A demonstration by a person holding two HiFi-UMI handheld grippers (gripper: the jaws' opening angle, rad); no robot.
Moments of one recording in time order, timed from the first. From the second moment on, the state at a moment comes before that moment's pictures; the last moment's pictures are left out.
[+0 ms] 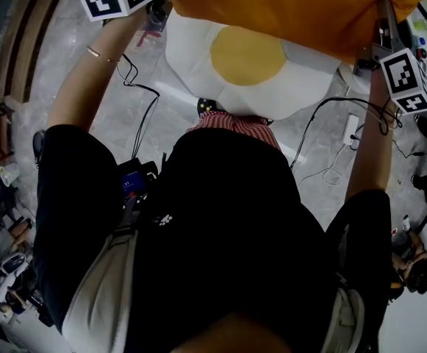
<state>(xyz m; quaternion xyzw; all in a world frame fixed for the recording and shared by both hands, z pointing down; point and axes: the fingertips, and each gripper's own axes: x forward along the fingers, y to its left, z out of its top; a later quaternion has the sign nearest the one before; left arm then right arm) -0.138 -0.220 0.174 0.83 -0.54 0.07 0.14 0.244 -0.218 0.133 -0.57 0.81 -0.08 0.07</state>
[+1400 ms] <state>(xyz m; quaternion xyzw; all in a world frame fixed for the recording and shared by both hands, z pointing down) -0.084 -0.222 0.103 0.84 -0.53 0.02 0.09 0.299 -0.197 0.075 -0.58 0.81 -0.04 0.13</state>
